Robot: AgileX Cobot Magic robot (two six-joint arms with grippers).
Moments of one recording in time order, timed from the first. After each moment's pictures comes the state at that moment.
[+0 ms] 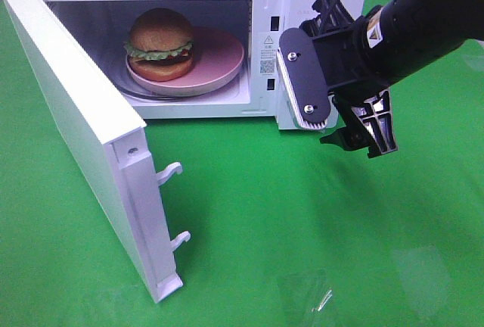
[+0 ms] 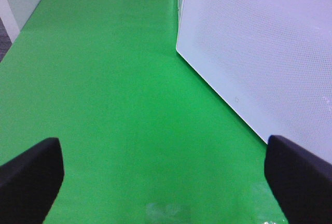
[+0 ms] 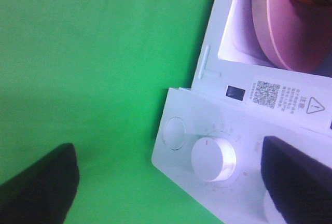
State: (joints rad) left arm 0.01 0.00 -0.52 -0.06 1.08 -0.03; right arm 0.57 1.55 -0.99 -0.24 0.40 -1.24
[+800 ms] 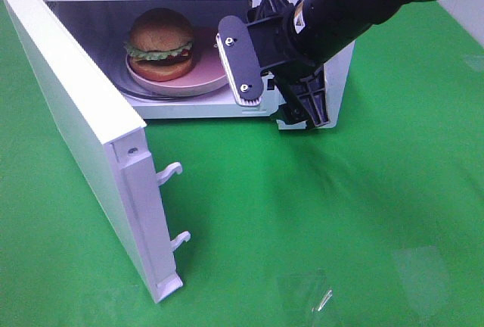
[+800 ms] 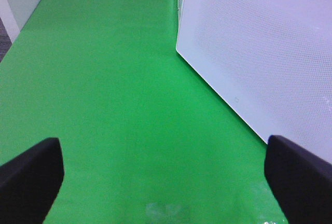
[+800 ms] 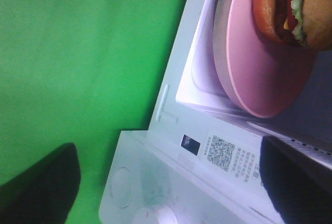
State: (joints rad) left arm 0.01 0.00 -0.52 -0.06 1.08 -0.03; right arm 0.62 1.79 -1.23 -0.28 0.39 -1.20
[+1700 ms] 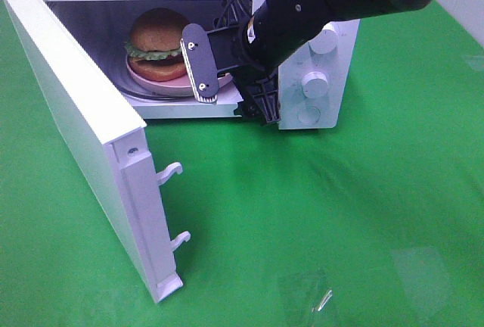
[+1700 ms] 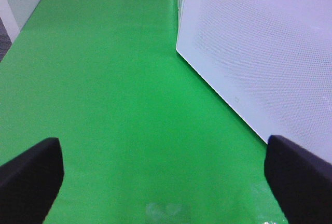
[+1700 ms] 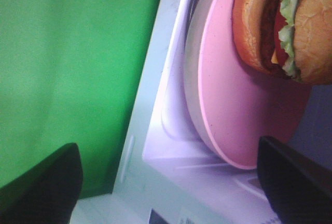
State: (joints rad) left arm 0.01 0.00 -0.52 -0.06 1.08 -0.03; right arm 0.63 2.02 -1.43 -0.28 0.33 -1.16
